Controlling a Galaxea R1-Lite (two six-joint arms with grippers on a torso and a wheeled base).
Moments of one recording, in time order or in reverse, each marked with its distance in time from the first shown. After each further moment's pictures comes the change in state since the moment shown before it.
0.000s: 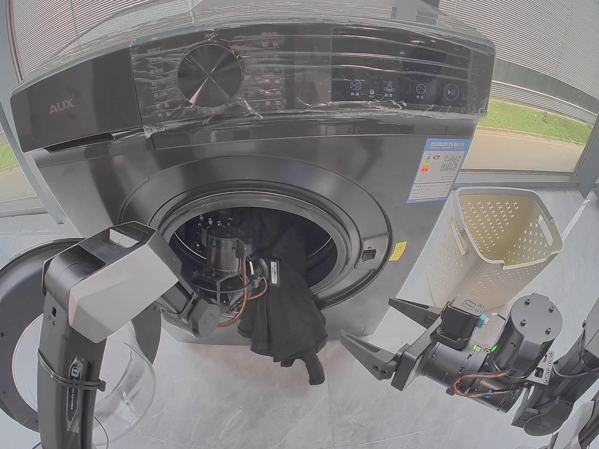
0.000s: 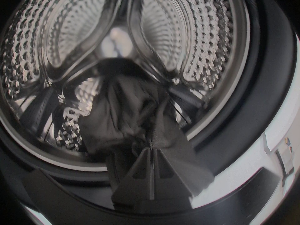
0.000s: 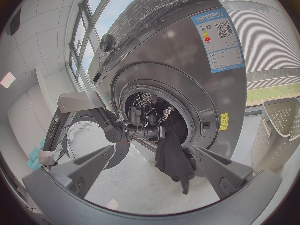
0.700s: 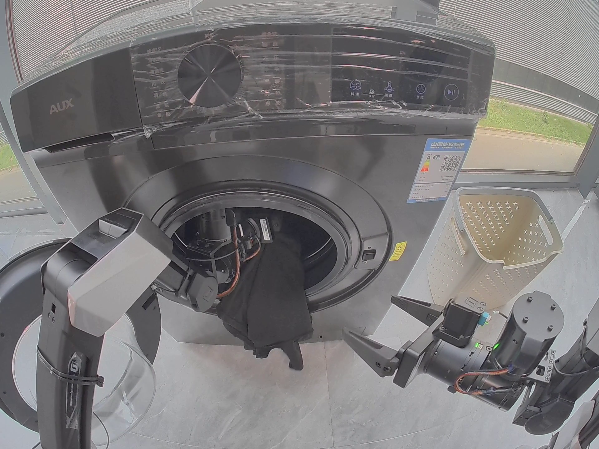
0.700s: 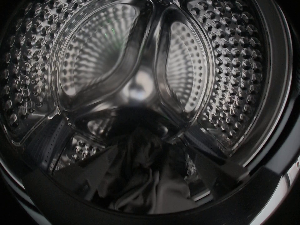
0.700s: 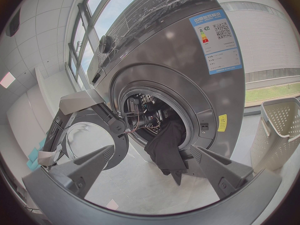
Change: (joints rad) left arm 0.045 0.014 -0.193 -0.028 0.080 -0.060; right arm -0.011 -0.004 0.001 -0.001 0.003 -0.001
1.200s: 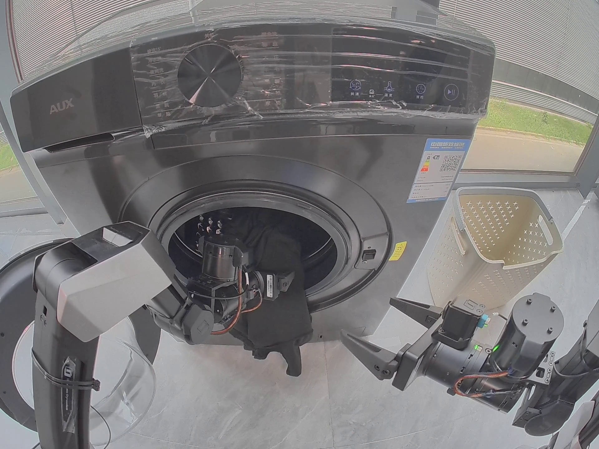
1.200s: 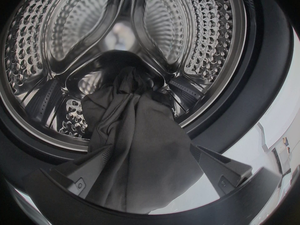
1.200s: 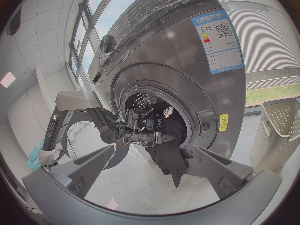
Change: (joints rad) left arm -0.045 -0.056 0.284 0.078 -0.094 0.051; right arm 0.011 0.000 0.002 0.001 -0.005 -0.001
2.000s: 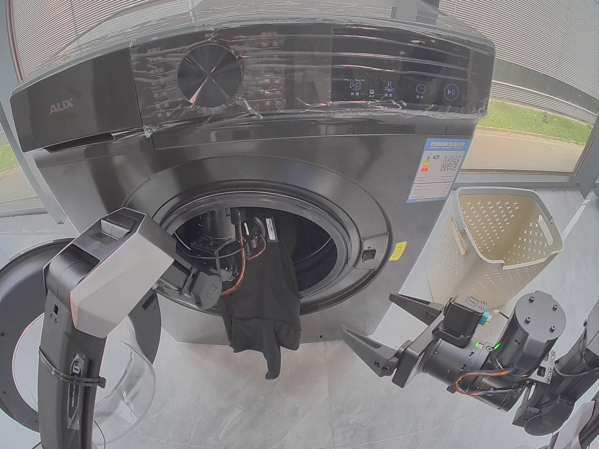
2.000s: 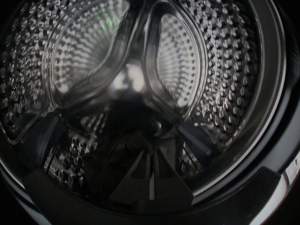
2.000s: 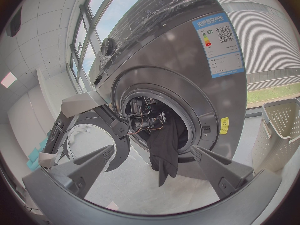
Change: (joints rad) left arm 0.034 0.061 -0.316 -0.056 0.069 -0.044; right arm 0.000 -0.001 -0.007 -0.015 0.000 -0.002
